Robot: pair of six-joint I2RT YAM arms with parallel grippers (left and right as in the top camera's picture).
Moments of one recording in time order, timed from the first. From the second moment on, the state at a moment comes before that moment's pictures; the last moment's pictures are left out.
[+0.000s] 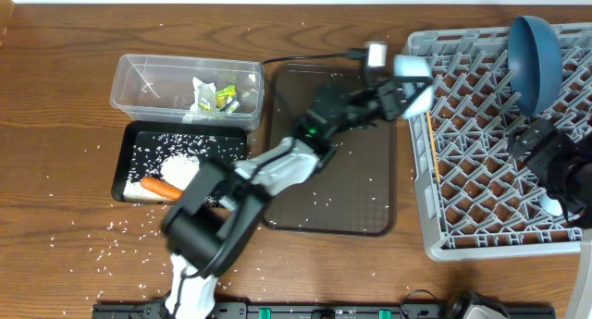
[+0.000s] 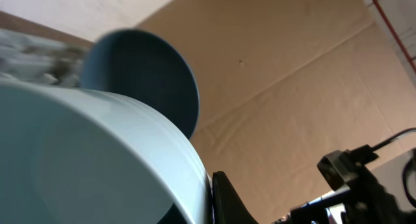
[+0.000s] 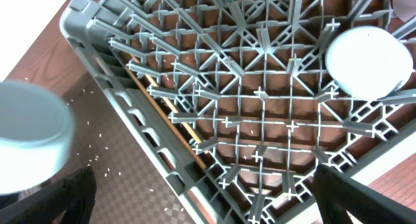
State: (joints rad) left arm -0.70 2.06 1.24 1.01 0.54 -1.13; right arm -0.41 1.12 1.29 -1.16 -0.16 0.42
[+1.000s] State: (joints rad) left arm -0.72 2.21 1.34 0.83 0.63 -1.22; right arm -0.41 1.12 1.29 -1.17 -0.17 0.39
